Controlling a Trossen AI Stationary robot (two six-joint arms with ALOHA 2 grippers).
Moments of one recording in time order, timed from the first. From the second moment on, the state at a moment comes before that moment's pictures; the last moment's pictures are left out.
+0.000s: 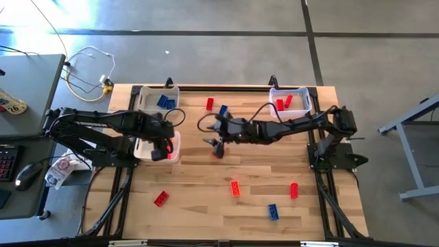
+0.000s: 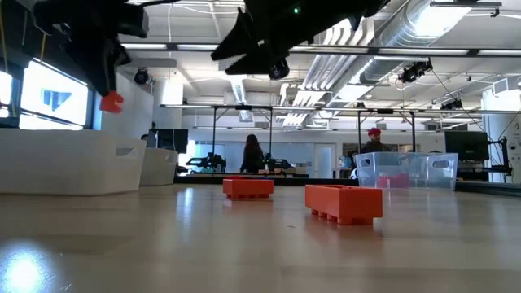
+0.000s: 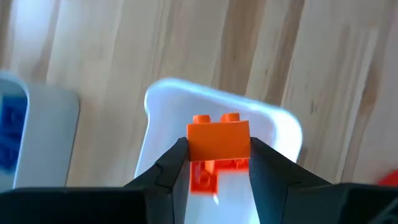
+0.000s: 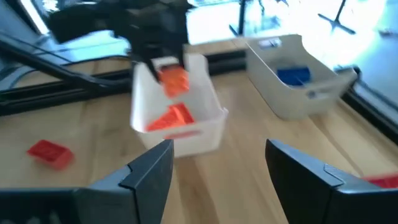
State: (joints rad) left arm 0.10 1.07 0.93 -1.12 -0.17 -0.18; right arm 0.02 1.75 1.21 0.16 0.20 0.15
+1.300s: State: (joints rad) left arm 0.23 1.16 0.93 -1.25 -0.21 -0.41; right arm -0.33 1.75 1.39 0.05 0.10 0.20
